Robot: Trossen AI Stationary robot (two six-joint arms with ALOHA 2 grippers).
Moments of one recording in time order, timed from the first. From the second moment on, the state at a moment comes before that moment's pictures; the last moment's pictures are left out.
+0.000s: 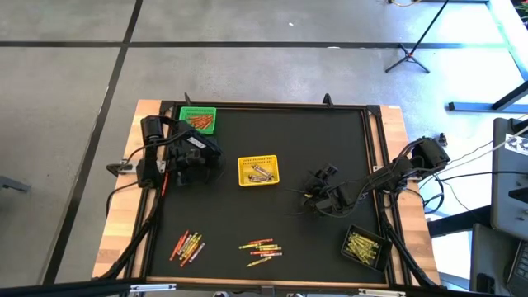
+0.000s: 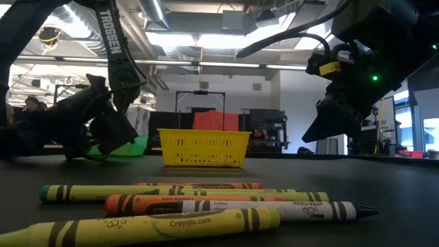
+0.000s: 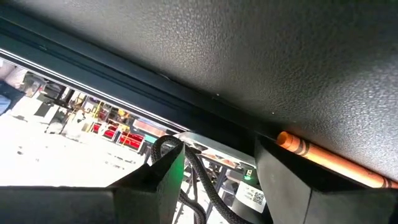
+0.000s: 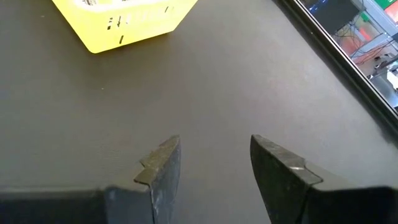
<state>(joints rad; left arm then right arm) 0.35 2.01 0.74 -1.31 -0.29 -0.26 0.39 1.62 0.74 -0.36 0.87 0.67</state>
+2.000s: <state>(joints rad) 0.36 1.86 0.71 -1.25 -0.07 -0.18 0.39 1.62 0.74 -0.36 0.84 0.67</state>
